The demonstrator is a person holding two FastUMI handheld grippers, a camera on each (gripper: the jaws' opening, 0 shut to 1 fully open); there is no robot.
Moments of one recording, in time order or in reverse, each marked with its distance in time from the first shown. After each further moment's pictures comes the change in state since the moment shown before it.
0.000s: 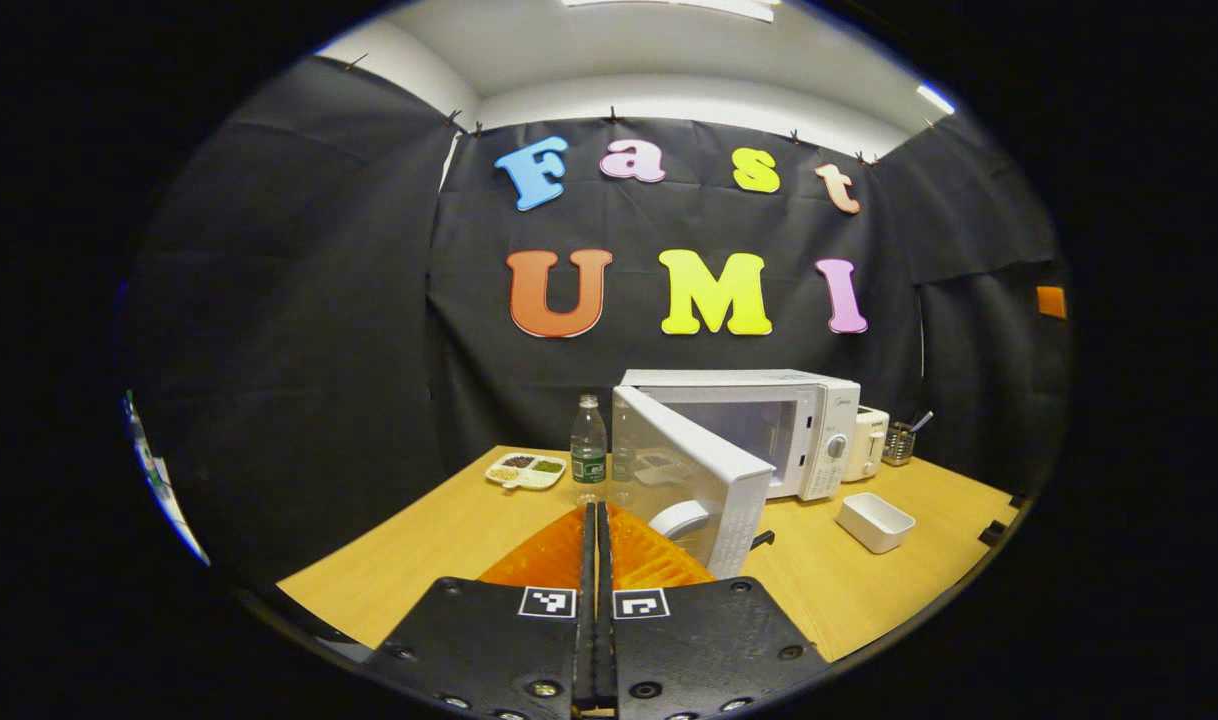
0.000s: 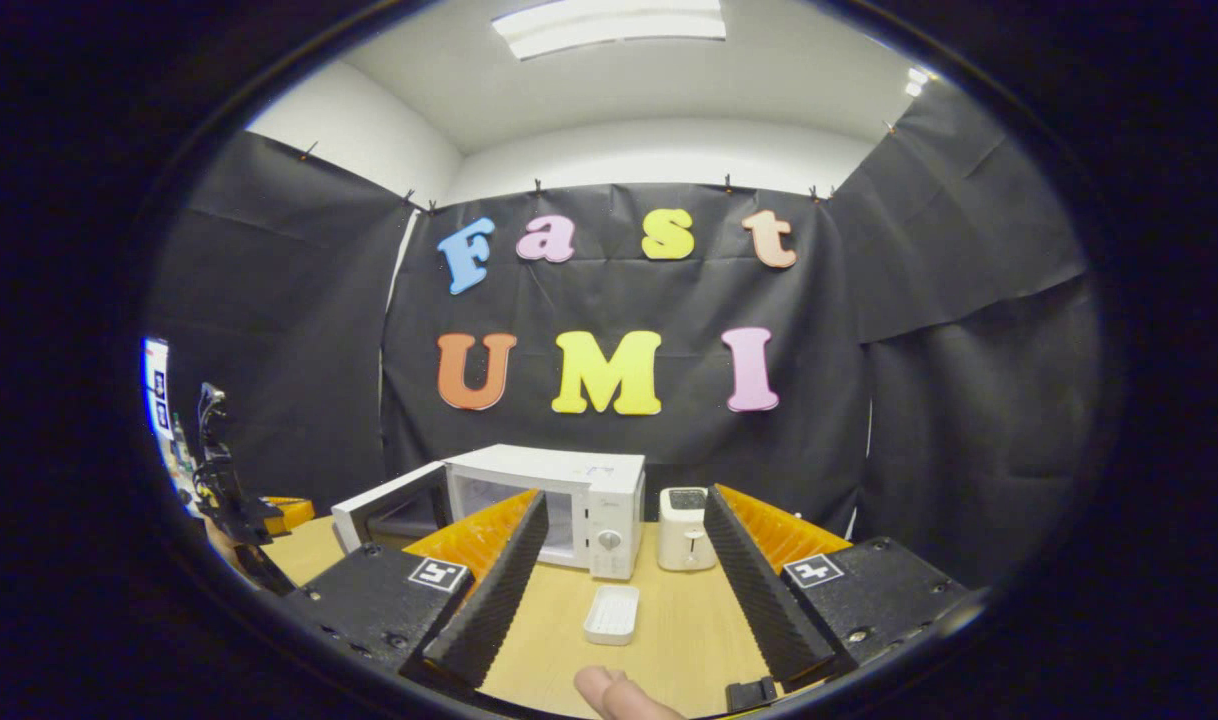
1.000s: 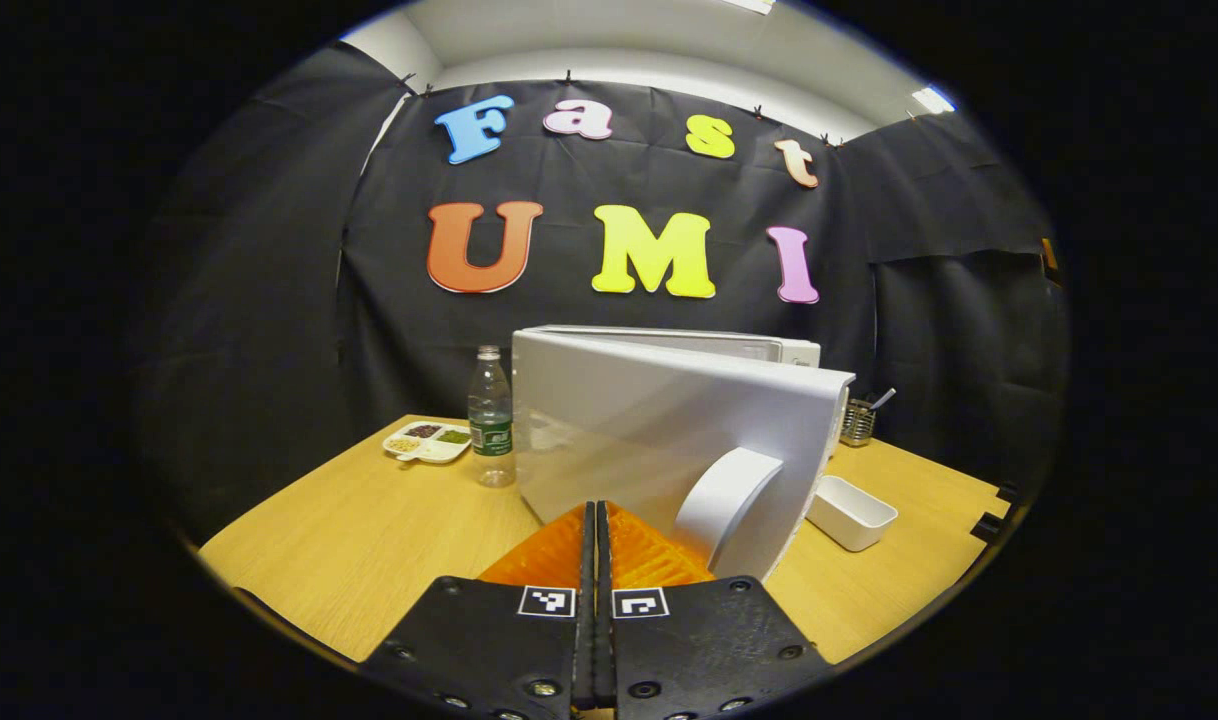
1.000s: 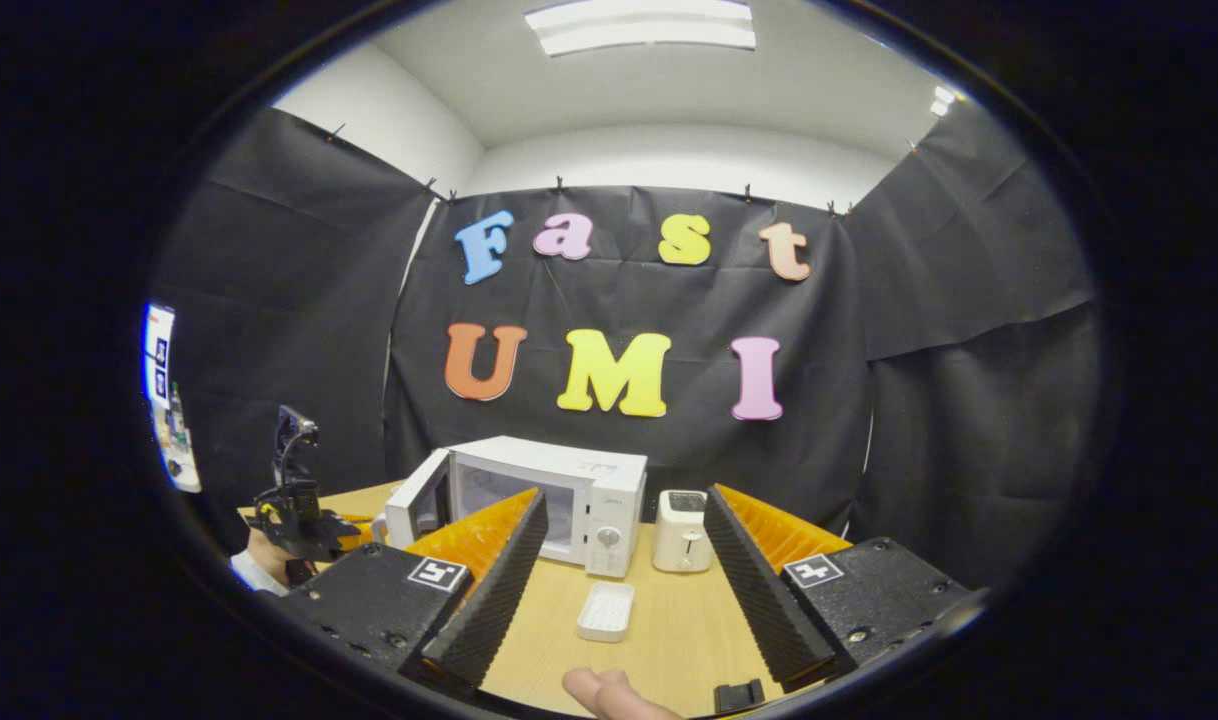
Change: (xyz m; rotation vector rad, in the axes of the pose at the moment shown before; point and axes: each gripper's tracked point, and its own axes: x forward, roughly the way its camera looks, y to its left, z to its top) left arm 0.080 -0.101 -0.041 -0.022 0.058 -0.216; right arm -0.005 0.007 -0.012 -0.067 -0.008 -0.007
